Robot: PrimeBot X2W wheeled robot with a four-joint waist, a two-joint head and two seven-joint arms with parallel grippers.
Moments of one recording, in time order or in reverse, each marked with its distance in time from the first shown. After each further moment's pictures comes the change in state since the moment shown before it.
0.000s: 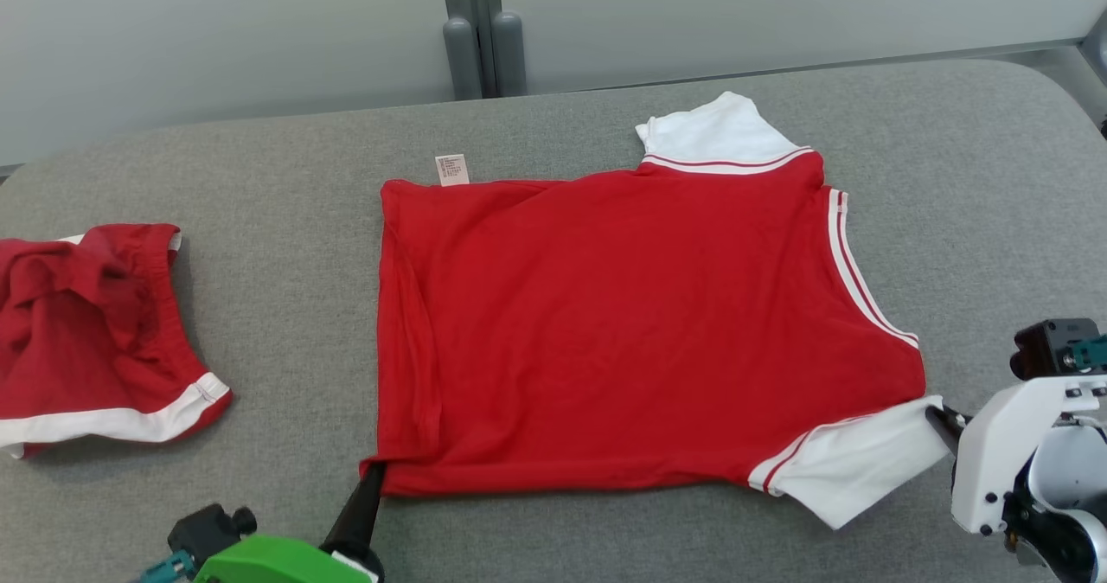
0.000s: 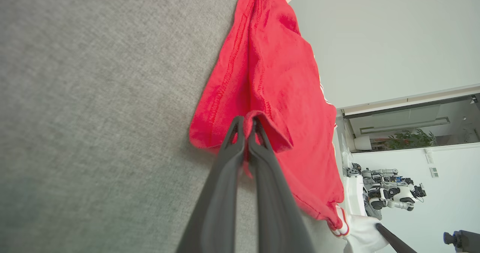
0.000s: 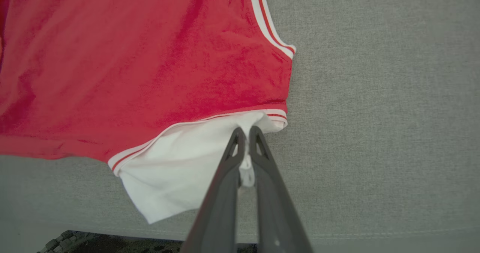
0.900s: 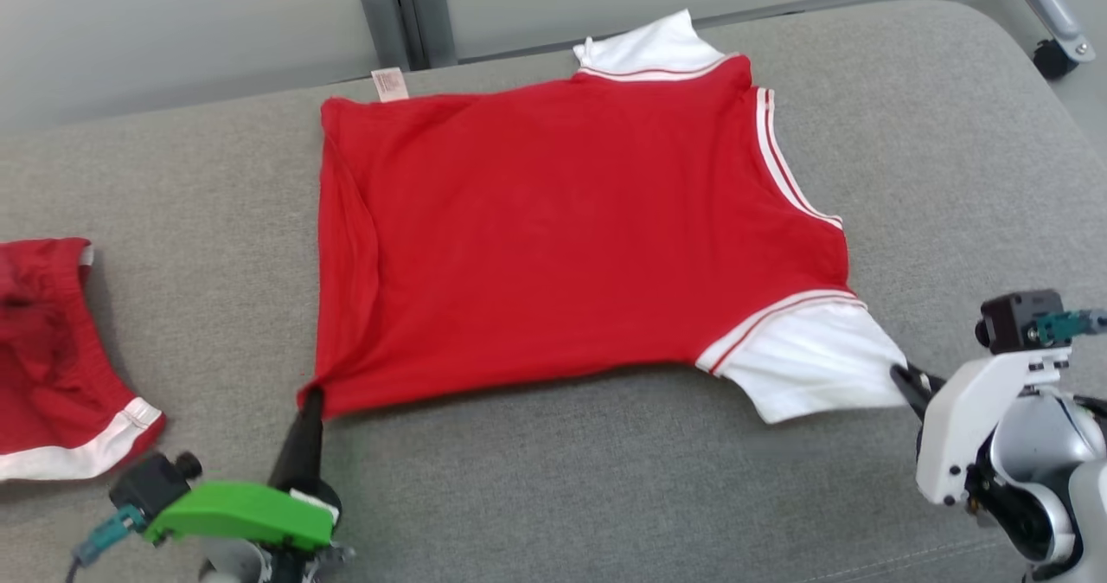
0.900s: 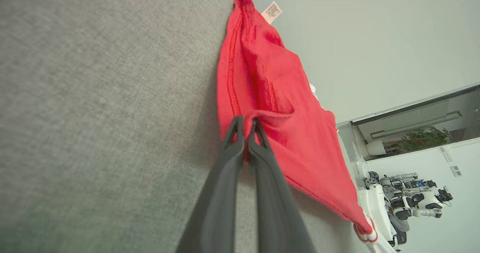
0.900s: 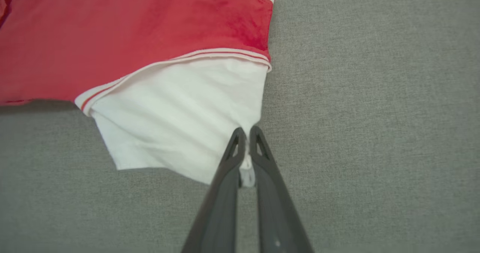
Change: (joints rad) left arm -0.160 0.003 0.062 0.094 0.085 -0.012 -0.108; right arm -0.125 -0.020 0.100 0.146 0.017 0.000 -0.188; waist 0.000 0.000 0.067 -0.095
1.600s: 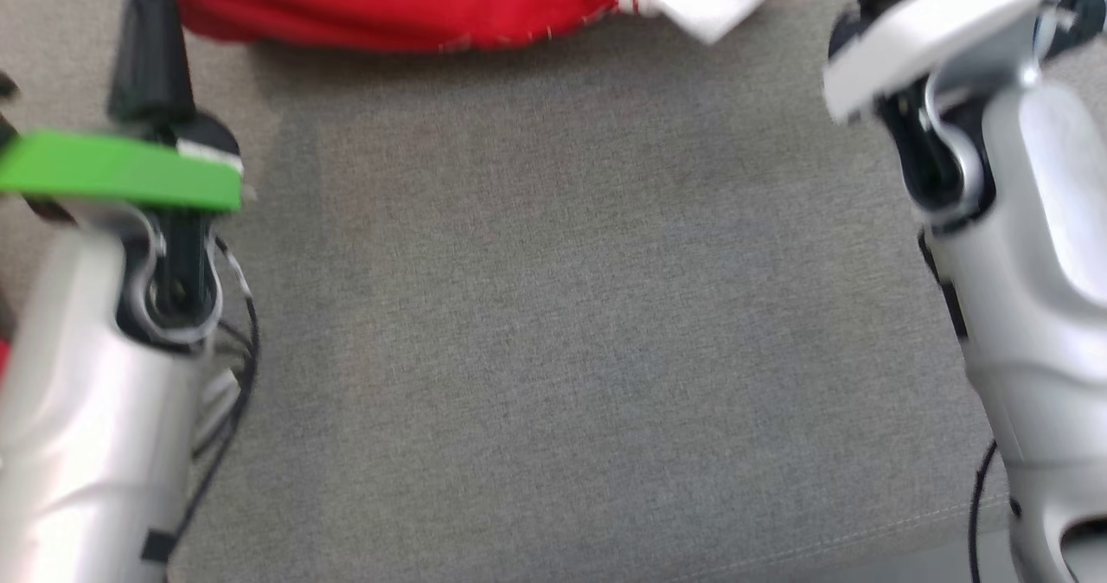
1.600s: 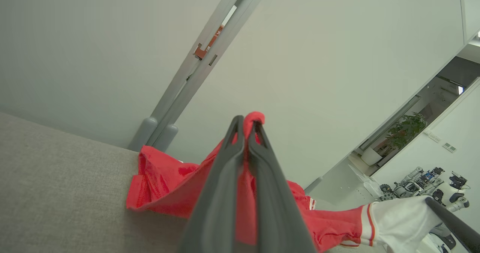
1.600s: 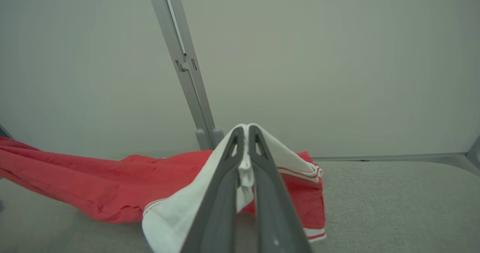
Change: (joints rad) left arm -0.573 0.035 0.092 -0.046 0.300 0.001 -0.055; right arm -0.785 0.077 0.208 0.361 0.036 -0.001 -0.630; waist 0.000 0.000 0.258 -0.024
